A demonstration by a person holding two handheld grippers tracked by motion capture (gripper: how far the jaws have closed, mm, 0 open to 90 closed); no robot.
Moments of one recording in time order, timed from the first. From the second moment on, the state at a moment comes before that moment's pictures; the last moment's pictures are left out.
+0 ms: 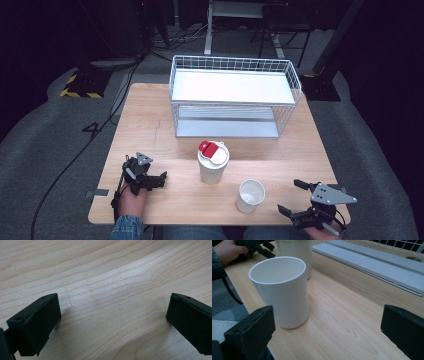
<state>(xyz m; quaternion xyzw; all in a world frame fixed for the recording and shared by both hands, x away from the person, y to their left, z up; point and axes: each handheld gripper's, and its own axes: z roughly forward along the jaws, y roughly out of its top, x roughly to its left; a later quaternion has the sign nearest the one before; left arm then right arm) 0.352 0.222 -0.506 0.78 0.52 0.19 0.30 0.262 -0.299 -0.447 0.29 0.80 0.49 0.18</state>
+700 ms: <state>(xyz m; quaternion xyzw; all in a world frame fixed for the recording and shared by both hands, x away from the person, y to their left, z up) 0.350 0.222 -0.506 0.77 0.53 0.19 0.30 0.269 -0.248 -0.462 0.24 0.82 0.51 0.11</state>
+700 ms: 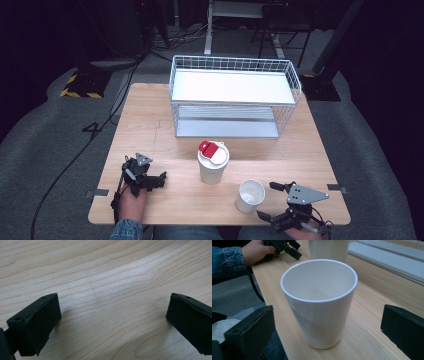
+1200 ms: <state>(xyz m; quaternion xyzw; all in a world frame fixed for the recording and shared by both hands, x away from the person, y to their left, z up) 0.350 0.222 -0.506 0.77 0.53 0.19 0.30 0.284 -0.223 -0.479 0.24 0.83 0.50 0.08</state>
